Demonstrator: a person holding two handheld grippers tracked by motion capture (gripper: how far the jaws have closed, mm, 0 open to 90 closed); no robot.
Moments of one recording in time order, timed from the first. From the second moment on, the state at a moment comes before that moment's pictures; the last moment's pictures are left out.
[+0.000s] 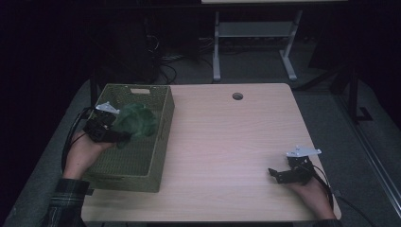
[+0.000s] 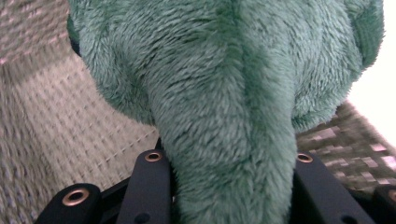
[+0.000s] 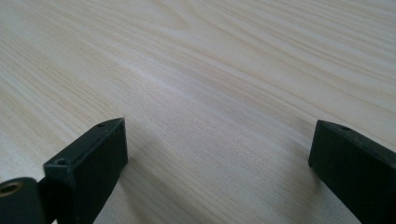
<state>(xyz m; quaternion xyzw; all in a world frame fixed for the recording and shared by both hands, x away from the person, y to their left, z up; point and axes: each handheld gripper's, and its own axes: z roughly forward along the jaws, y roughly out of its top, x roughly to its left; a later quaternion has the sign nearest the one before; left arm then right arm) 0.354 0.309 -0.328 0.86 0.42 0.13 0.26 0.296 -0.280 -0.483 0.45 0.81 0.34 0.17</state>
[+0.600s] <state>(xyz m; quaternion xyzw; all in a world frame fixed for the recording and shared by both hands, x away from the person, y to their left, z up) 0.374 0.316 -0.396 0.87 0.44 0.09 0.23 0.296 -0.280 -0.483 0.44 0.81 0.34 0.17</state>
